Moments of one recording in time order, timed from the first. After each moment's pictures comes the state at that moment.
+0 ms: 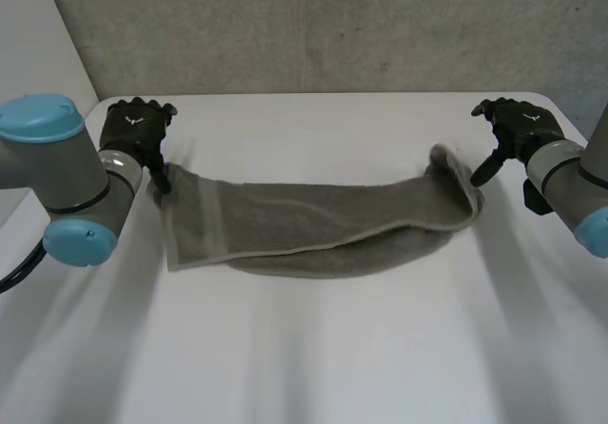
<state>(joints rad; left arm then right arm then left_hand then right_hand) 4.45 -2.27 -1.16 3.33 -1.59 3.48 1.71 -0.93 1.17 -0.04 1.42 3.09 0.27 0.26 0.25 0.26 0.23 0.25 0.25 0.25 0.26 0.06</state>
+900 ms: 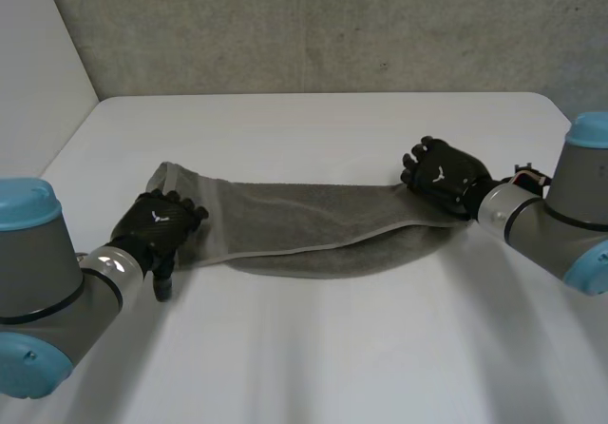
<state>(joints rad) 4.43 -1.95 -1.78 3.34 -1.42 3.73 1.78 -0.90 1.29 -0.05 1.07 1.80 0.27 0.26 0.25 0.26 0.26 0.24 0.26 0.25 0.26 0.06</state>
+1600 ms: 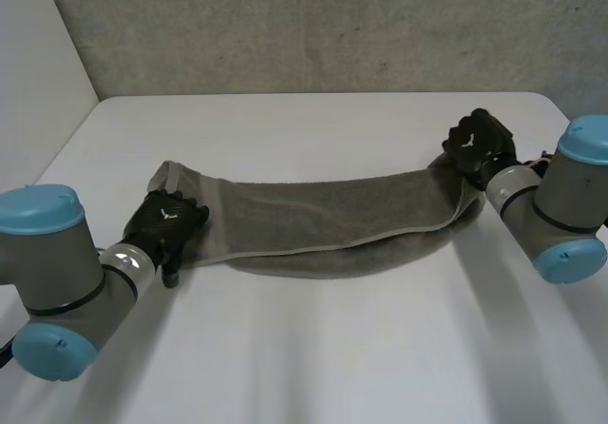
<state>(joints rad) 4.43 -2.08 -1.71 3.43 -1.43 3.75 1.78 -0.87 1.27 -0.31 1.35 2.02 0.42 0.42 0.42 0.42 0.42 1.34 1.33 1.32 1.34 1.17</state>
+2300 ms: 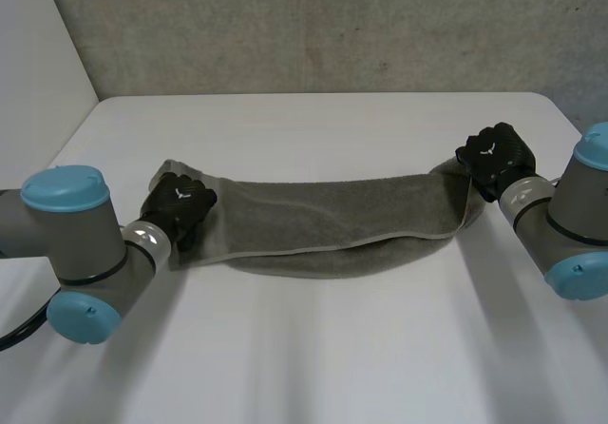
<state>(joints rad) 4.39 -2.21 -1.51 3.42 -1.43 3.74 1.76 -0.95 1.40 -0.30 1.40 2.28 1.05 1.05 1.05 1.05 1.05 1.34 1.33 1.33 1.34 1.17</state>
